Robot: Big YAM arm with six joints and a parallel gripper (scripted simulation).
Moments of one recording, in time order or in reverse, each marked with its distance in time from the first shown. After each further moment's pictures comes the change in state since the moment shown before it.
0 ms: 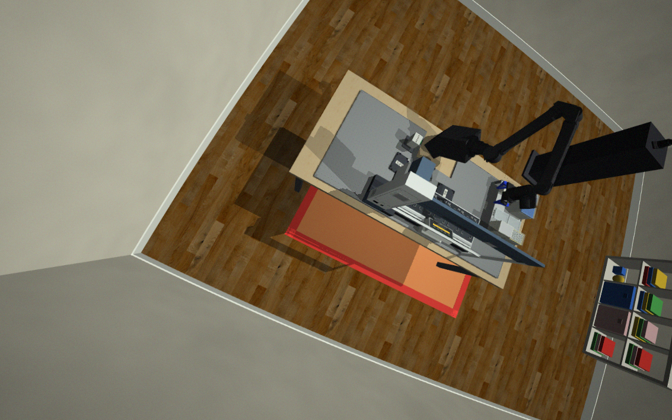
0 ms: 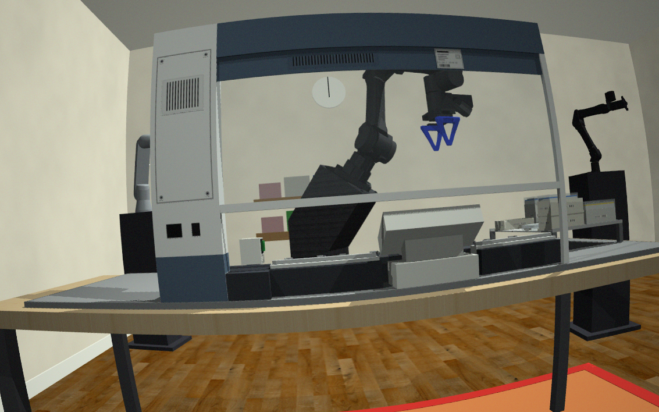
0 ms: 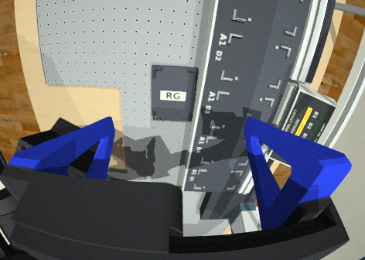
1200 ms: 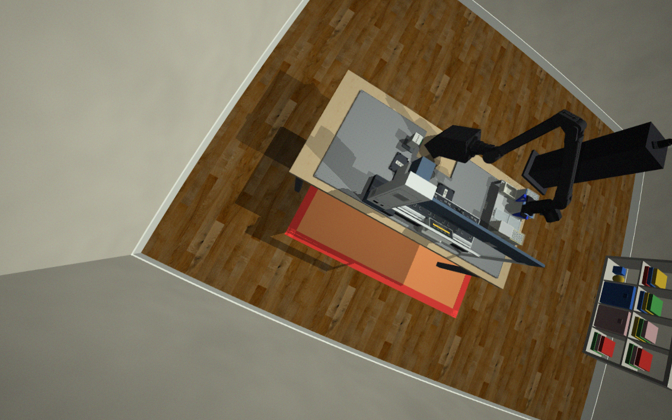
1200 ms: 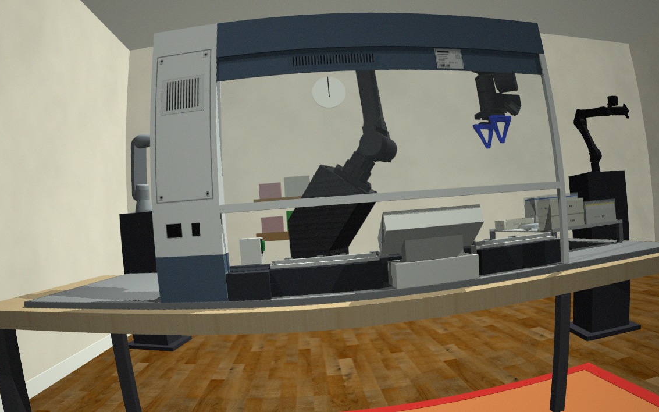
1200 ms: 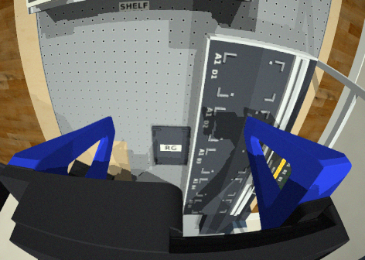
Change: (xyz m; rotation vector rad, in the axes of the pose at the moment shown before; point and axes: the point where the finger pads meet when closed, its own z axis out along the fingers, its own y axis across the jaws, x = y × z) arm -0.162 -0.019 -0.004 0.004 -0.013 0.034
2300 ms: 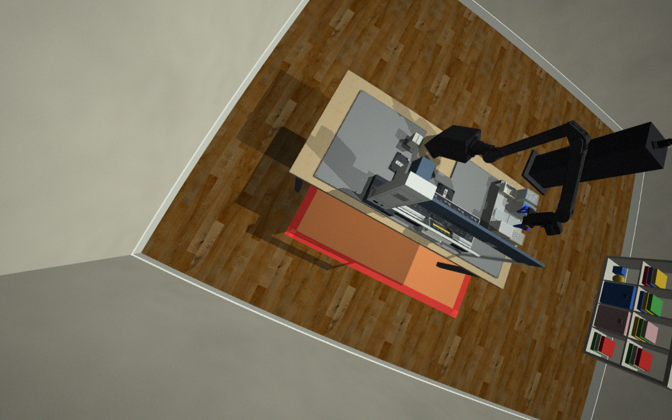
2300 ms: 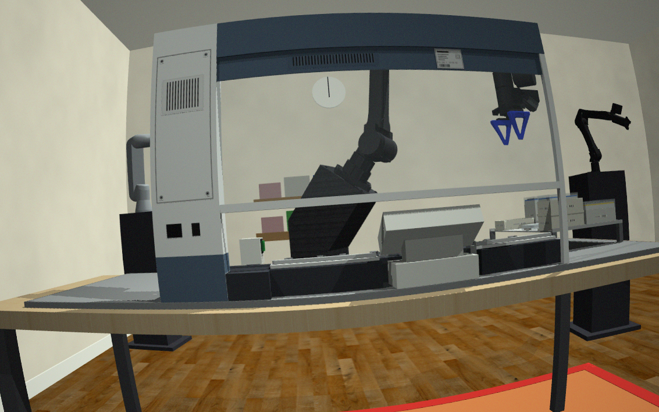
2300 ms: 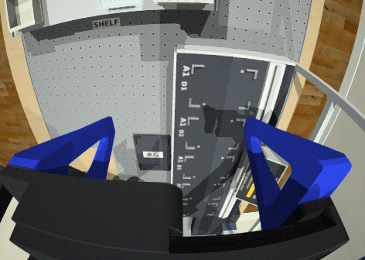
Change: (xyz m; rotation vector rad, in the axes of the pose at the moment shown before) arm -0.029 -0.064 0.001 0.000 0.006 0.028
